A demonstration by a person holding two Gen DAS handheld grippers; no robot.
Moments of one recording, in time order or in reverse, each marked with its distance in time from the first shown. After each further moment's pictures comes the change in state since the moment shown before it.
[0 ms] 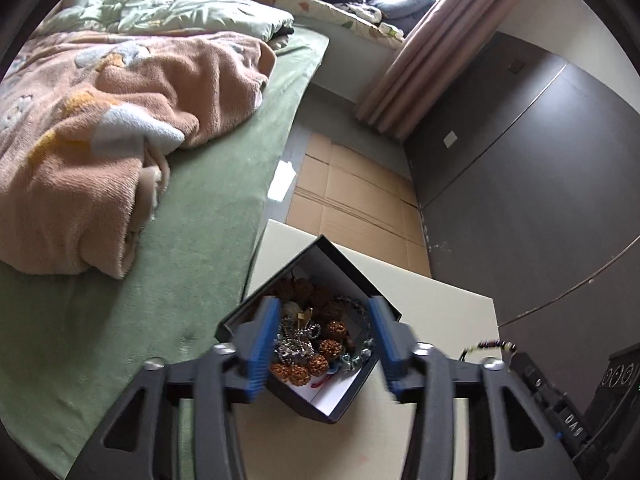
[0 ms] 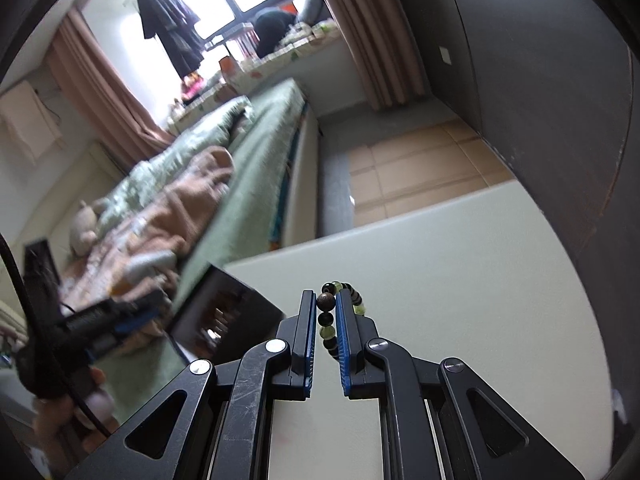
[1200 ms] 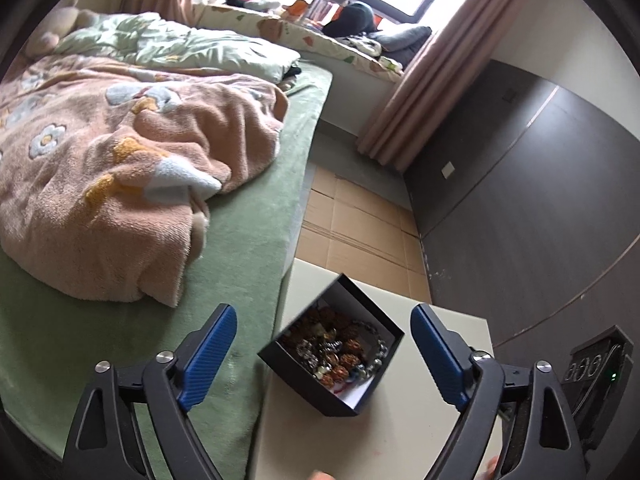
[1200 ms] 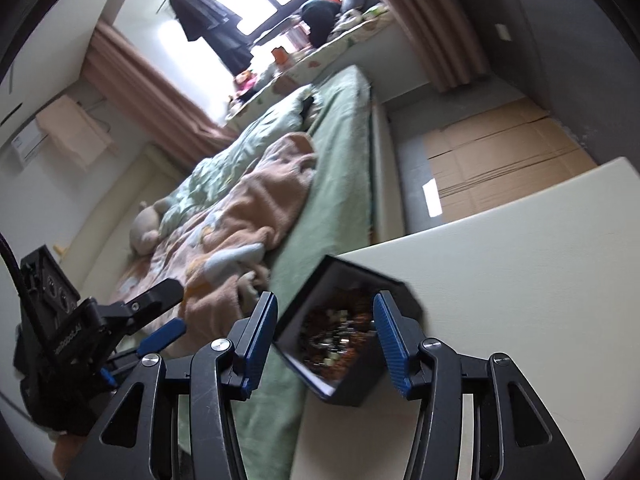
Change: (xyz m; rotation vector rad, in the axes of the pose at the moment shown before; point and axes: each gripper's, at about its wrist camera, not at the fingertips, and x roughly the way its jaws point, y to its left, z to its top) left arm -0.053 0.014 0.007 0.011 -0.103 0.001; right arm 0.039 0.065 -0.014 0.036 0.045 0.183
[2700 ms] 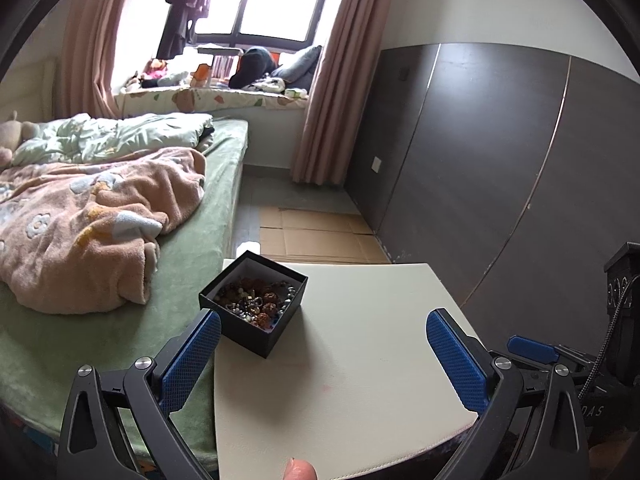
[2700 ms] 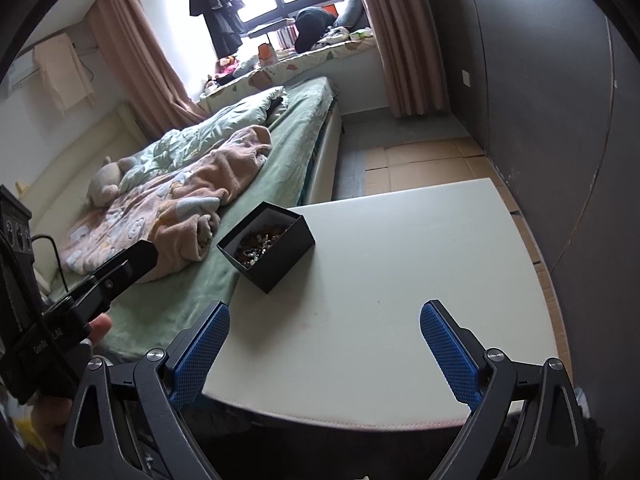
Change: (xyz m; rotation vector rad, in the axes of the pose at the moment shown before) left arm -0.089 -0.085 -0.105 0.347 -0.157 -0.088; right arm -0.160 -0.008 -0.063 -0.185 0.007 -0.229
